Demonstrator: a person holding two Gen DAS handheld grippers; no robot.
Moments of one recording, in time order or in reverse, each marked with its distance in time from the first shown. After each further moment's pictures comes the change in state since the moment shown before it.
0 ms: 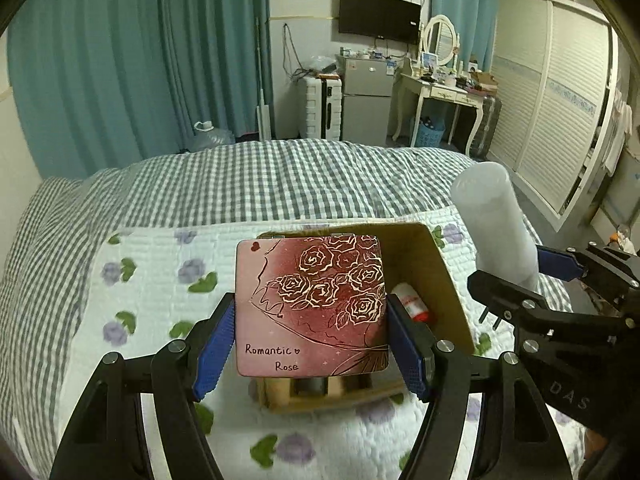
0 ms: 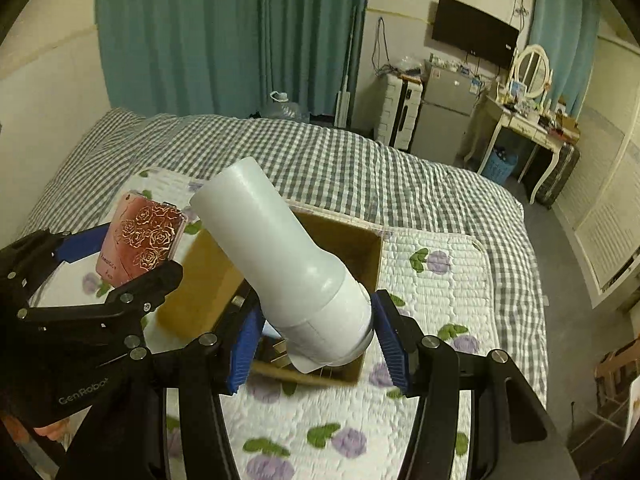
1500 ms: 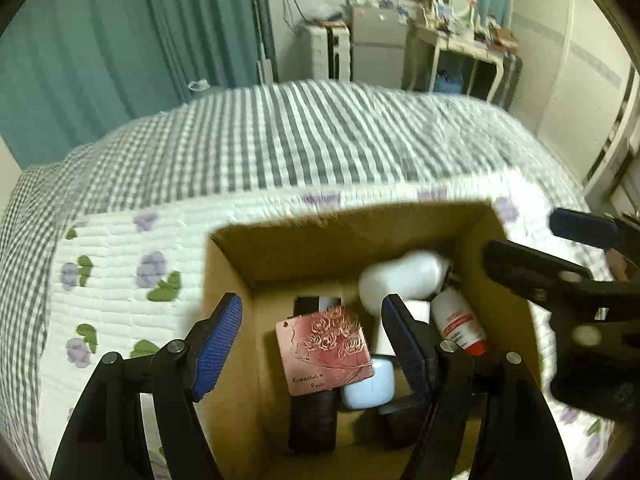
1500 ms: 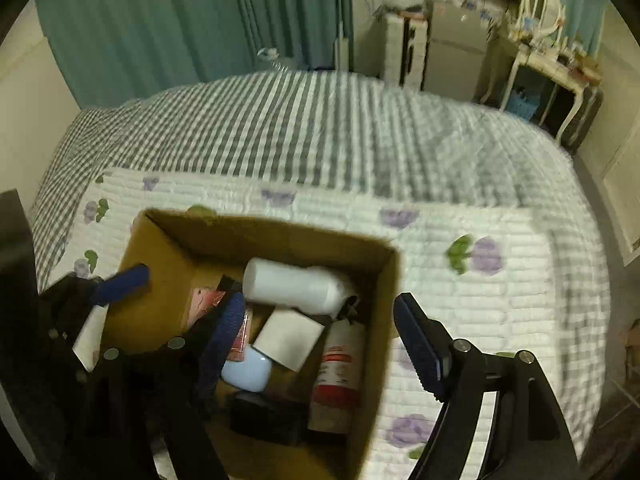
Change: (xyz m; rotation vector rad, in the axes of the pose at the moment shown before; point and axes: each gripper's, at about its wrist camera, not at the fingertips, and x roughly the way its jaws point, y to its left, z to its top) left arm 0.107 -0.012 0.019 0.004 0.156 0.051; right arm 0.108 -0.042 0.037 0.095 0.129 0.052
